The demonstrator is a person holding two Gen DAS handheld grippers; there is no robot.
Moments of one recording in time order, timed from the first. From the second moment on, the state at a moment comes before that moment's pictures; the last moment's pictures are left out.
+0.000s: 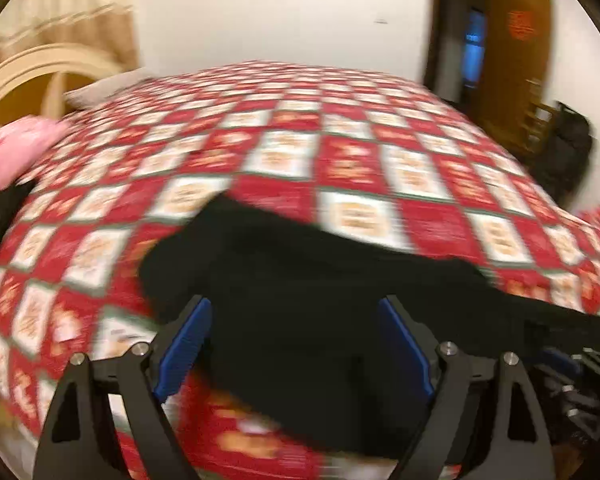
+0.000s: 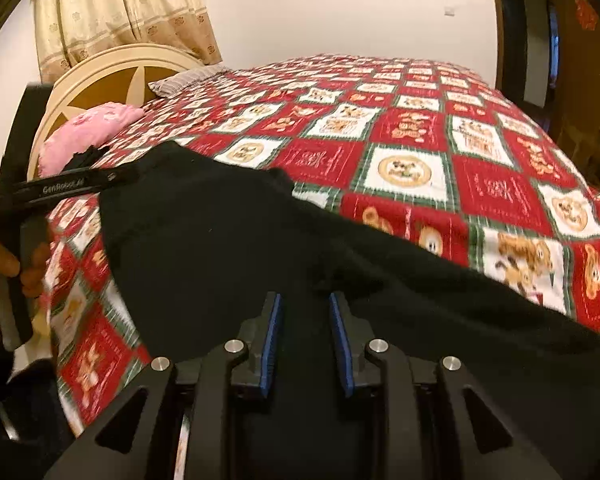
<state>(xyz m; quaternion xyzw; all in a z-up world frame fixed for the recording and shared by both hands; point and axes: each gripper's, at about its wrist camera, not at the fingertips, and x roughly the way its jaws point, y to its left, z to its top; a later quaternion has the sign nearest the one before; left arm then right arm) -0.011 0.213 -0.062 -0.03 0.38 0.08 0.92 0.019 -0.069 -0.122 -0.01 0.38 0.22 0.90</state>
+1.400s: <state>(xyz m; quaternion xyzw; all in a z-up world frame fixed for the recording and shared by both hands) -0.013 0.300 -0.083 -0.21 0.37 0.17 0.89 -0.041 -0.095 -0.079 0.06 0.30 0.21 0.93</state>
